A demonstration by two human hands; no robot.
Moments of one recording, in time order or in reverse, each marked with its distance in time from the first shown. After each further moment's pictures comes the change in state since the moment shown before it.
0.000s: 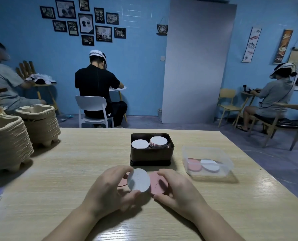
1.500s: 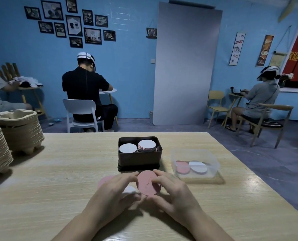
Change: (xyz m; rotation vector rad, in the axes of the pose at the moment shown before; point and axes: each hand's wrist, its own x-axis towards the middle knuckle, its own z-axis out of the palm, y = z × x) left_hand 0.015 0.011 0.033 -0.138 -0.154 0.023; right_hand -0.012 0.011 -0.012 0.050 0.144 -0.096
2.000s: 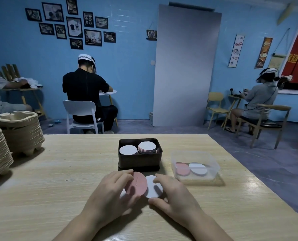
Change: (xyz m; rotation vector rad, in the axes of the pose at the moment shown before) left_hand 0.004 0.005 -0.002 0.194 0.120 0.028; right_hand 0.003 -0.001 -0.002 -0.096 -0.137 0.149
